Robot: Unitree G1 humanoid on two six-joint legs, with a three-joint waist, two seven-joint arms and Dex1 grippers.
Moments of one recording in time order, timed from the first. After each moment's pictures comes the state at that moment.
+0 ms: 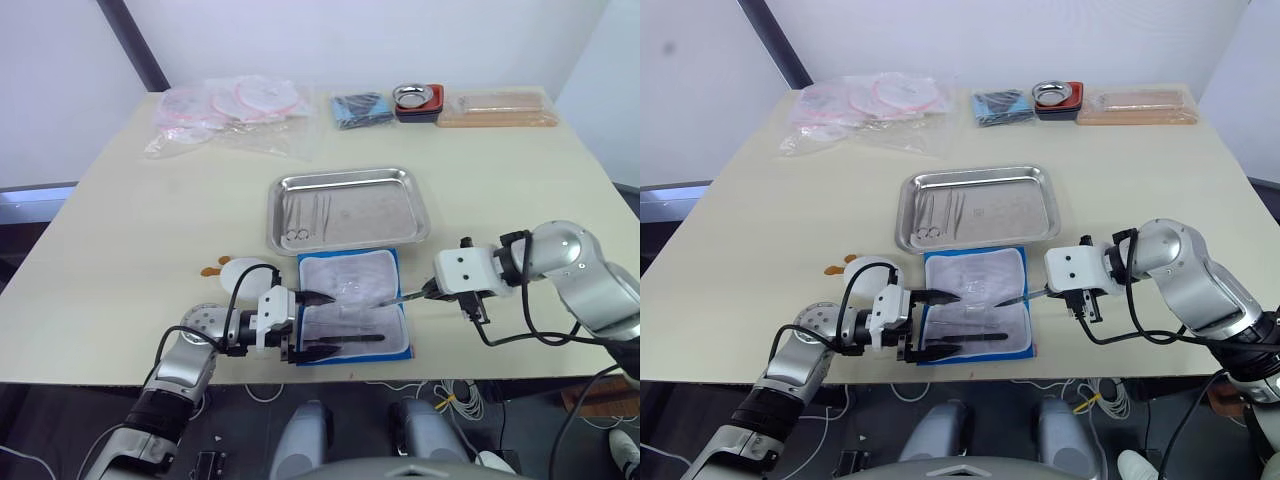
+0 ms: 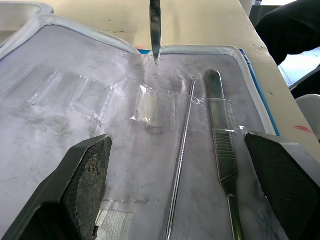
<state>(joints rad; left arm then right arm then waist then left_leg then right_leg) -0.14 0.58 -0.20 0.18 -0.28 -0.16 -1.25 -0.54 -0.87 0.35 -0.33 0.04 0.43 1.30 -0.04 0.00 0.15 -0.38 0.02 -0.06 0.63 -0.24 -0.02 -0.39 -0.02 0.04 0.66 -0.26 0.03</state>
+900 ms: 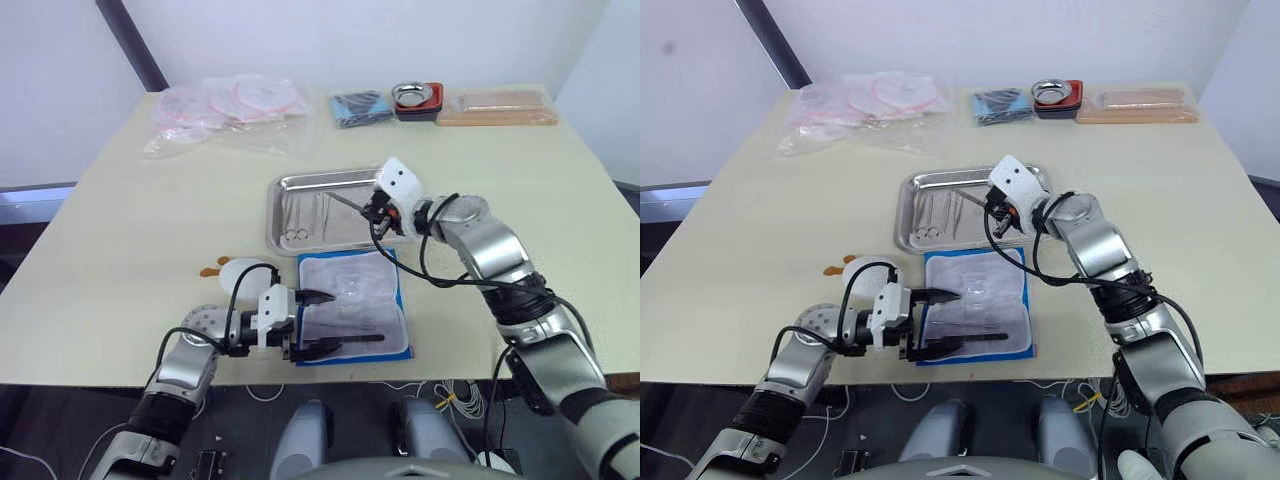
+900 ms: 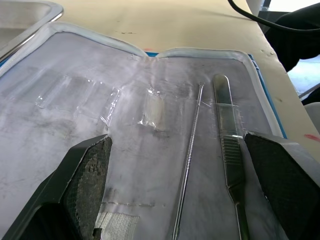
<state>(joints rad) -0.12 0.57 -0.18 0.15 -0.28 -0.14 -1.22 -0.82 -0.23 0.30 0.13 0.03 0.77 0.63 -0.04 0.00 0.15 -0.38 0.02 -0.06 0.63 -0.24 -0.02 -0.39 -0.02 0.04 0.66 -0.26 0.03</state>
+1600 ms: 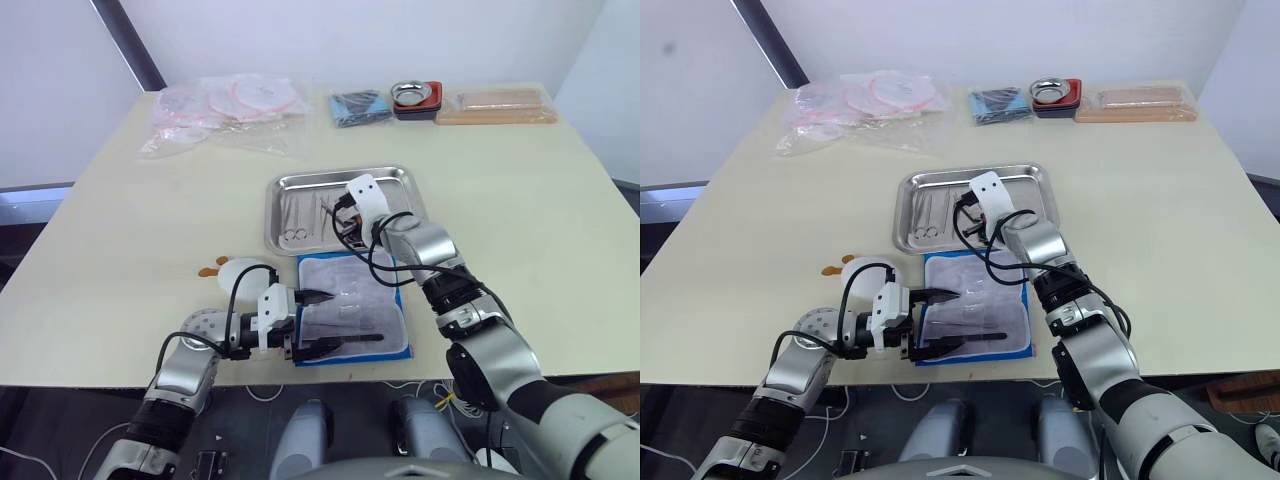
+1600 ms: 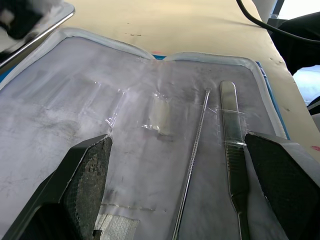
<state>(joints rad) -0.09 0.55 -0.17 0.10 -0.29 -0.09 -1.19 -0.92 0.06 0.16 0.56 0.02 0.77 0.28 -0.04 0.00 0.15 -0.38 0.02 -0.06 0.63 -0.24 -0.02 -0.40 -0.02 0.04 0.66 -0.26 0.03</state>
